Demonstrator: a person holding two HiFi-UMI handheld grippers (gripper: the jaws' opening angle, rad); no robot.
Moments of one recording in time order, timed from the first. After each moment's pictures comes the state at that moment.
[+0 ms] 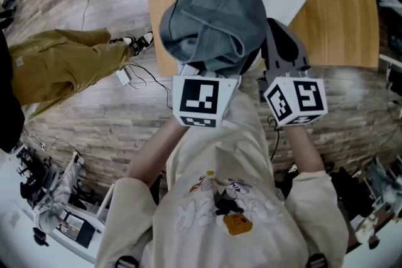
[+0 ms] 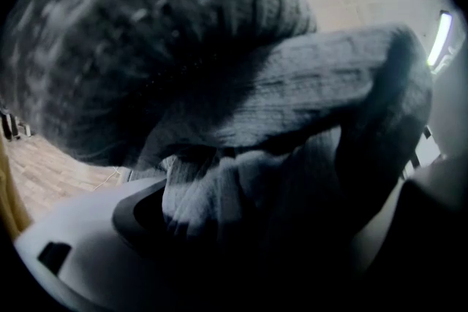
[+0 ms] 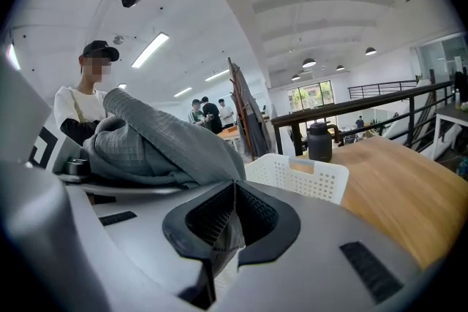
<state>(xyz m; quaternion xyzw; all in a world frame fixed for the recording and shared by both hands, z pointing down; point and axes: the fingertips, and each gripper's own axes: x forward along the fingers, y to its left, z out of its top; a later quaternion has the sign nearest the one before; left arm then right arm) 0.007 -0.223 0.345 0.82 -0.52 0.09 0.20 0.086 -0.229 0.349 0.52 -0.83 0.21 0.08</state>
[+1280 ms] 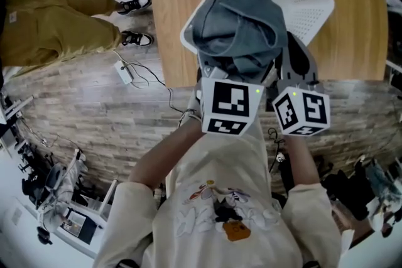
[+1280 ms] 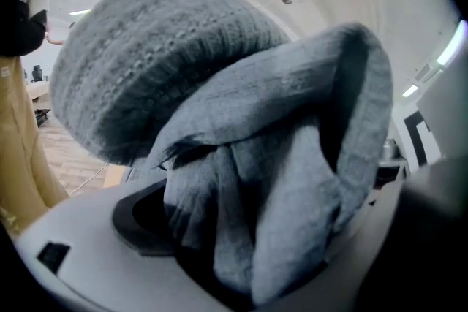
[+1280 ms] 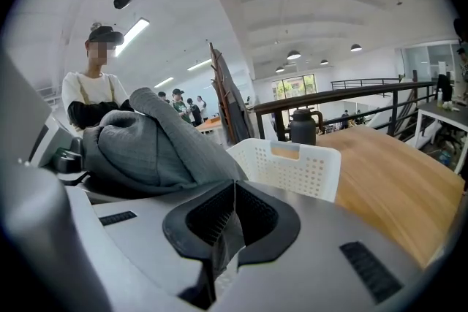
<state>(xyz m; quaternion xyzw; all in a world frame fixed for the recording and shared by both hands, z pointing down) 0.017 -0.250 0.414 0.81 -0.48 0.19 0.26 0.096 -0.259 0.409 0.57 -0.78 0.24 0.12</state>
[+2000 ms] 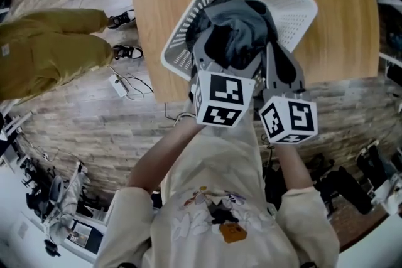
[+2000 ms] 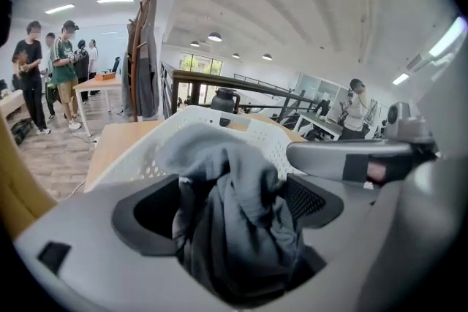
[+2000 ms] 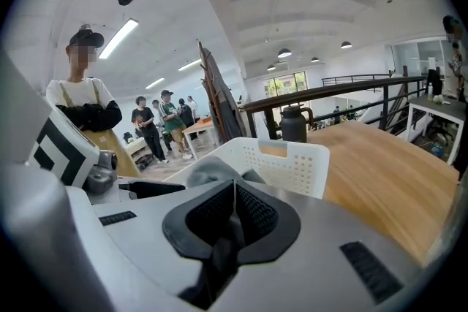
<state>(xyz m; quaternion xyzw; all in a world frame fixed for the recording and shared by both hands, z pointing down) 0.054 -0.280 0.455 0.83 -0.43 0.24 0.26 0.115 -0.273 0.415 0.59 -0.76 0.26 0.11</state>
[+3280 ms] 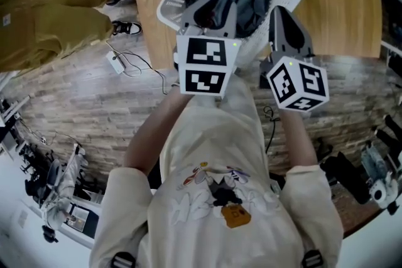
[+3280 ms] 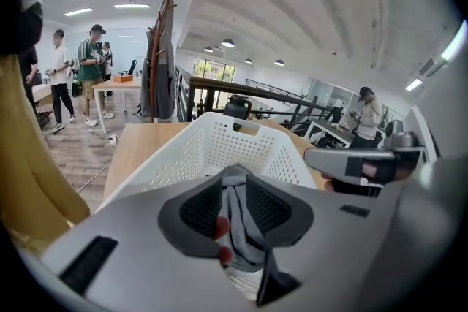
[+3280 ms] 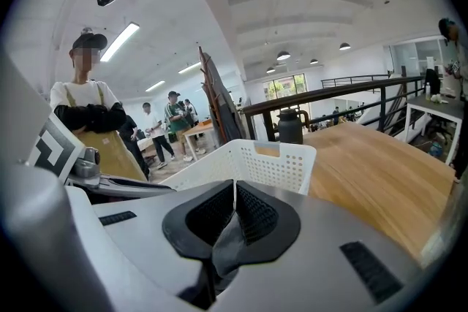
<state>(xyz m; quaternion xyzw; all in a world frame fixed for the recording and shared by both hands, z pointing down) 0.018 -0.261 0.421 0.80 -0.49 0.23 0.27 0.131 -0.254 0.397 0.59 -0.76 0.25 0.10</state>
